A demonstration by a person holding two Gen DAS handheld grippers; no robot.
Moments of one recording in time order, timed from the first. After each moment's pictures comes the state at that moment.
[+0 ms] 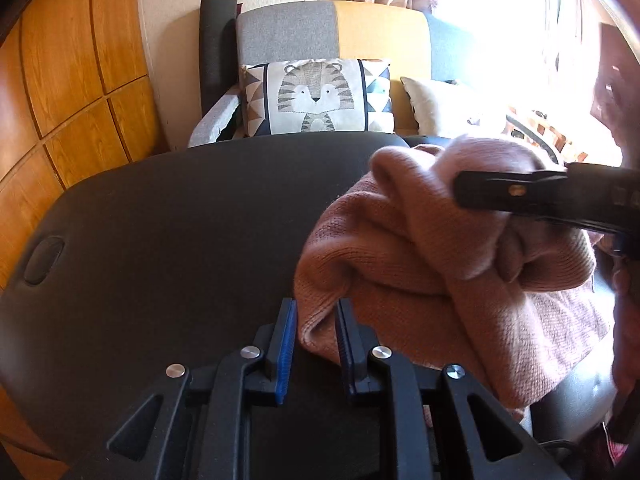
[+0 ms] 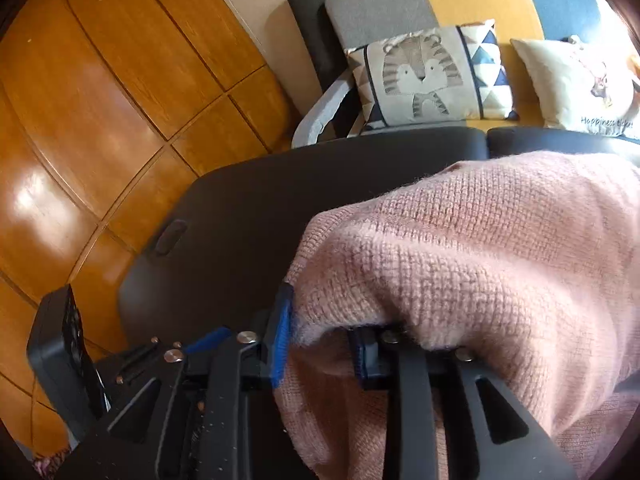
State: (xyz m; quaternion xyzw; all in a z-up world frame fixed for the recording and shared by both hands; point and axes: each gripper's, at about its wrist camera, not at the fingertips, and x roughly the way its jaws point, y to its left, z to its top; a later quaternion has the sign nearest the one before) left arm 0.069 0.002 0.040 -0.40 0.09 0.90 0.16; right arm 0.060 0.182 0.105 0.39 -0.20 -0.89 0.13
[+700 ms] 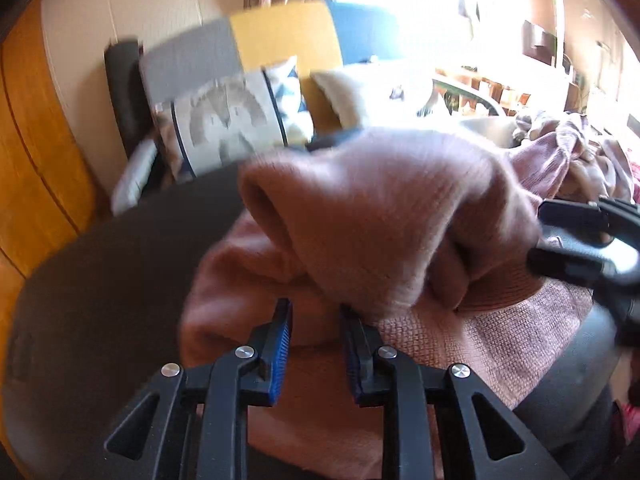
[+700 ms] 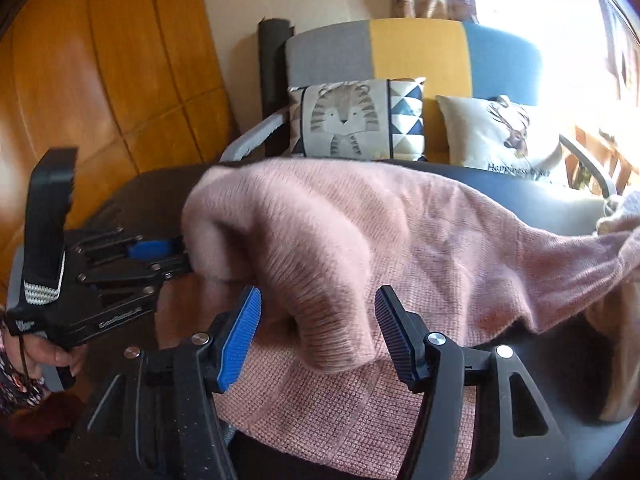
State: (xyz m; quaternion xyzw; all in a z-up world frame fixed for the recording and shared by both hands) left arm 0.068 0.104 0.033 -0.40 0.16 0.87 0.26; right arm 0.166 0.256 0.095 0.35 -0.06 -0.93 0.02
